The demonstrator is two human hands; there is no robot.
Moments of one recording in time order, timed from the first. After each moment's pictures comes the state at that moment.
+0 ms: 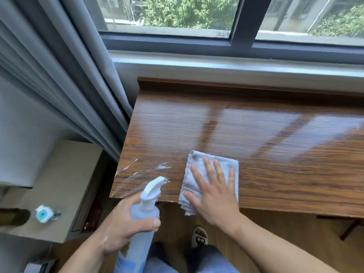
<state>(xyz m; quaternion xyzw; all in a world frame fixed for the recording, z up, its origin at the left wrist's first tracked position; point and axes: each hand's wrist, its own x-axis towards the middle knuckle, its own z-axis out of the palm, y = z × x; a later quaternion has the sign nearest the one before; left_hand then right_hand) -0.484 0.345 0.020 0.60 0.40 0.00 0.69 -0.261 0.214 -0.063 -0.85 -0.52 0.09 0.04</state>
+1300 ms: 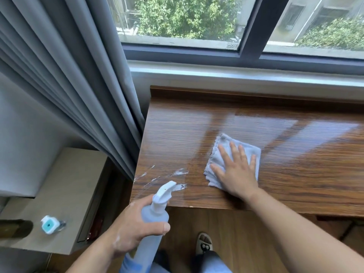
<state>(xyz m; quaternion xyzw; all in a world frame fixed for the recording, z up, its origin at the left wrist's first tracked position) -0.513 0.385 0.016 0.66 0.37 -0.04 0.66 -0.210 0.264 -0.050 -0.91 -0.40 0.14 0.02</state>
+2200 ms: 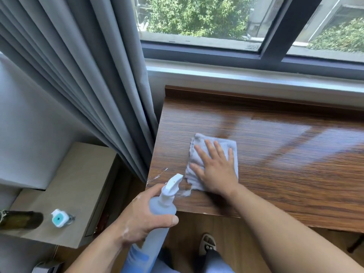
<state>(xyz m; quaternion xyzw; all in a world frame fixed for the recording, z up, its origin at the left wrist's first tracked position) -0.507 0.411 0.037 0.67 0.36 -0.01 0.65 -0.256 0.344 -0.052 -0.85 -0.51 0.15 0.02</state>
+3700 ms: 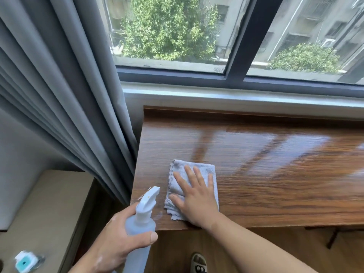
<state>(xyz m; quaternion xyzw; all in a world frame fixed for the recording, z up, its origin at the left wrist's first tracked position) -0.514 0.417 0.040 0.67 0.36 0.01 0.65 -0.296 0.316 -0.055 -0.86 -0.49 0.11 0.05</state>
